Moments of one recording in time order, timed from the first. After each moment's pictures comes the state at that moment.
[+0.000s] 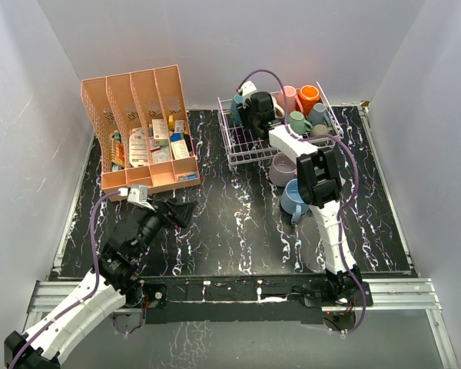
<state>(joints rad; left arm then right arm) -0.62 0.40 0.22 0.16 -0.10 -0.59 0.37 2.44 2.07 -0.04 0.03 -0.20</state>
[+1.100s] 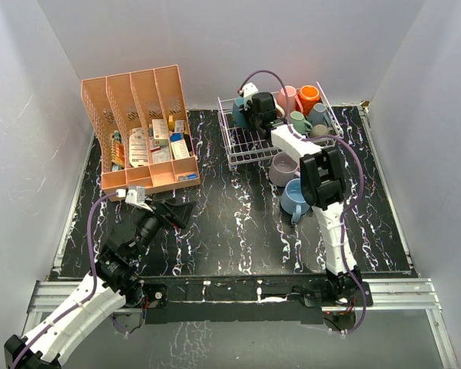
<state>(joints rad) -0.62 0.36 0.22 0.14 -0.10 -0.59 0.37 2.38 2.00 -0.09 0.01 -0.18</state>
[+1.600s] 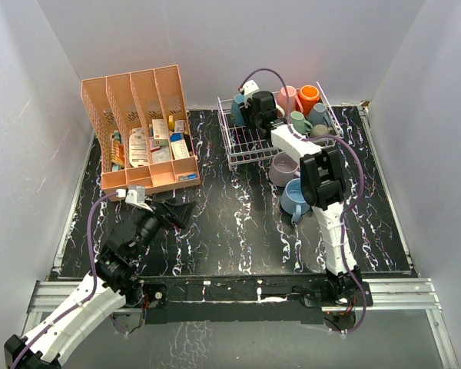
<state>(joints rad) -0.62 0.36 0.22 0.14 -0.09 -0.59 0.37 2.38 2.00 -0.05 0.05 -0.19</state>
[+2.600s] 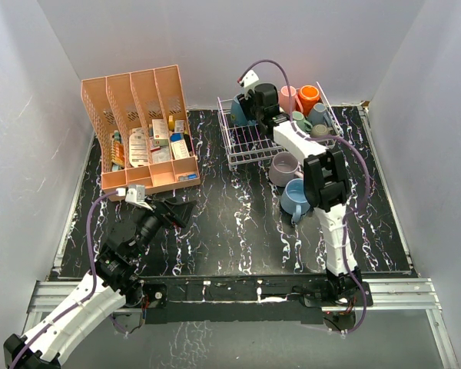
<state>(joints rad) -0.62 0.37 0.24 0.14 -0.09 -0.61 0.37 2.34 2.01 0.00 0.06 -0.27</state>
